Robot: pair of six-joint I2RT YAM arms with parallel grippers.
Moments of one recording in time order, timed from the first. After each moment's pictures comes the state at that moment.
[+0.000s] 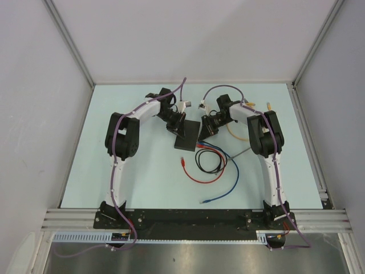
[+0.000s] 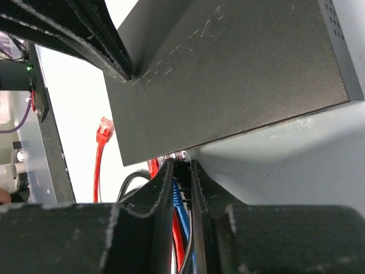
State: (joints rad) left arm -0.37 2.29 1.83 -0.89 0.71 0.14; right arm 0.32 2.34 1.72 -0.67 -1.00 -0.27
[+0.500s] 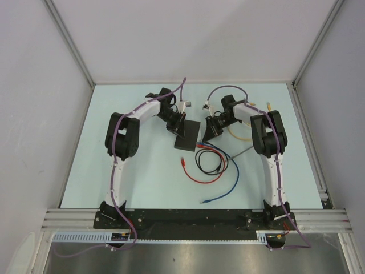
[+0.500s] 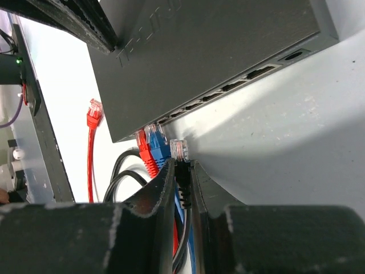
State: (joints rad) left arm -0.37 2.29 1.83 -0.89 0.71 0.14; right arm 0.30 2.32 1.69 -0.72 -0.97 -0.32
